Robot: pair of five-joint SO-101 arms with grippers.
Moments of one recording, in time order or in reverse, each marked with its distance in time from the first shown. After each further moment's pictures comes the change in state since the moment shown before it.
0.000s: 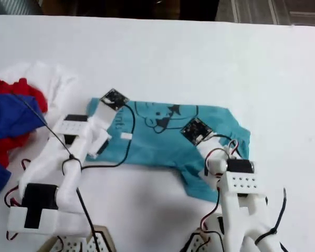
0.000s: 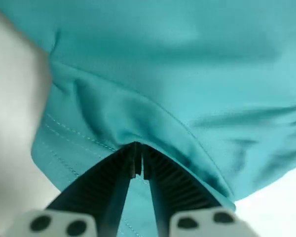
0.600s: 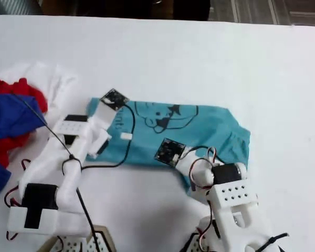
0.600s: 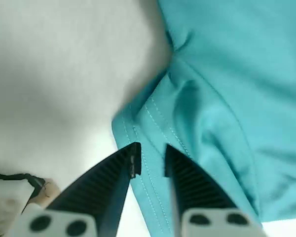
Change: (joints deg) left arm 0.0 0.0 0.1 -0.3 0.0; right arm -14.4 -8.4 -1.3 17.8 5.7
